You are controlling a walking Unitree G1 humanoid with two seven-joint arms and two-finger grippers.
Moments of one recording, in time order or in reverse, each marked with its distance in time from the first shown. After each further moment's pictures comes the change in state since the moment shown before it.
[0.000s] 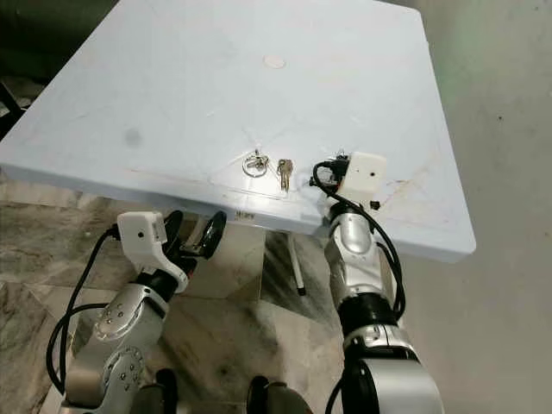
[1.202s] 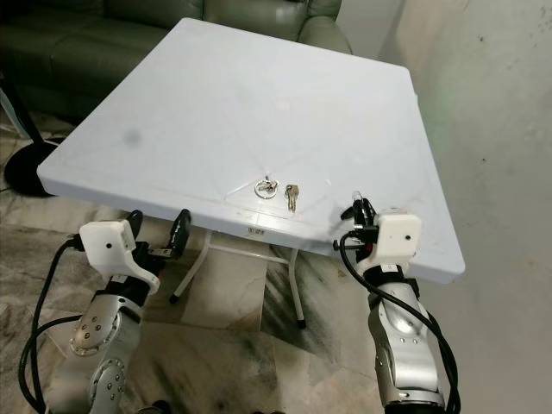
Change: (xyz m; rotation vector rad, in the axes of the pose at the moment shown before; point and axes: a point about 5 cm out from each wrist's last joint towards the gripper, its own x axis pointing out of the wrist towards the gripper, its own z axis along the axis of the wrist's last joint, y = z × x) left arm -0.018 0.038 -0.001 0.116 -0.104 0.152; right arm -0.087 -0.042 -0.010 -0.126 0.008 0.107
